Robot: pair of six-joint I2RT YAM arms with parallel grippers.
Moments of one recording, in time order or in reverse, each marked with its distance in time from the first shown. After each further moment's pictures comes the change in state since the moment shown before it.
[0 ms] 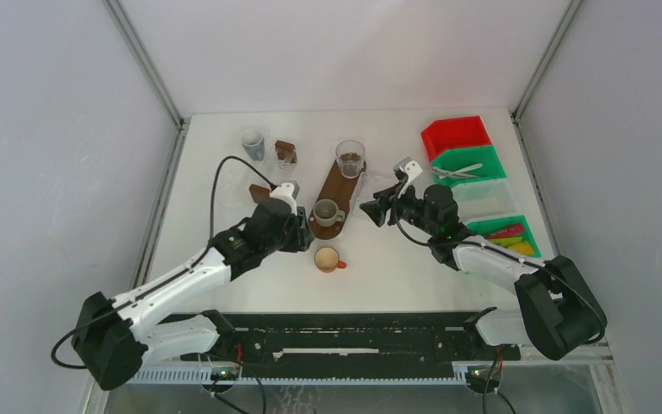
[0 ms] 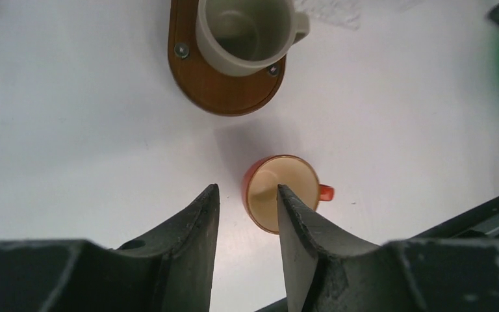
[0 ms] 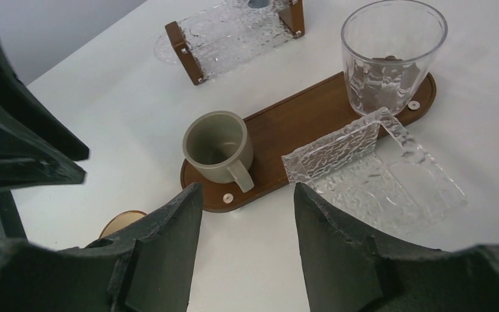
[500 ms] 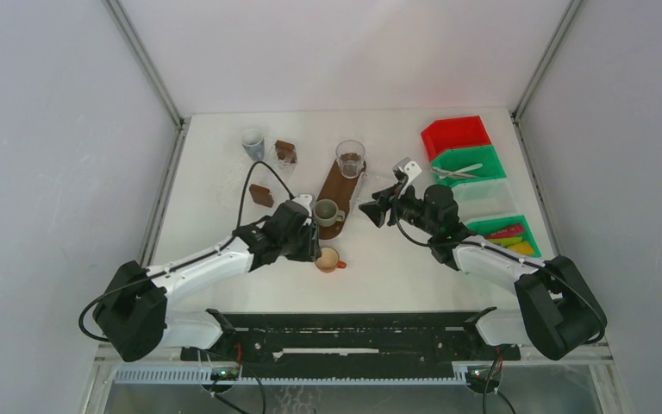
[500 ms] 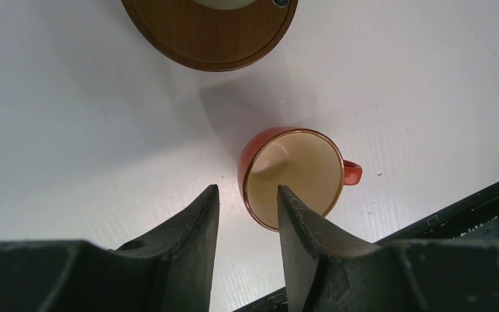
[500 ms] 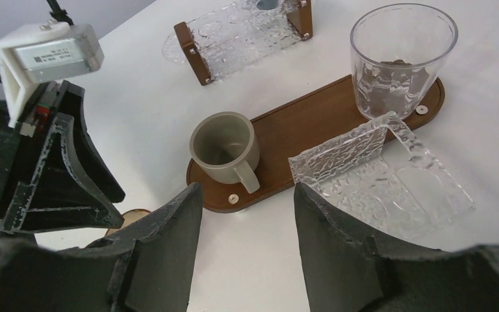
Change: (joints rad) left arm -0.011 0.216 0.002 -0.008 0.109 0.002; right arm -0.002 0.000 0.000 0.013 -0.029 0.000
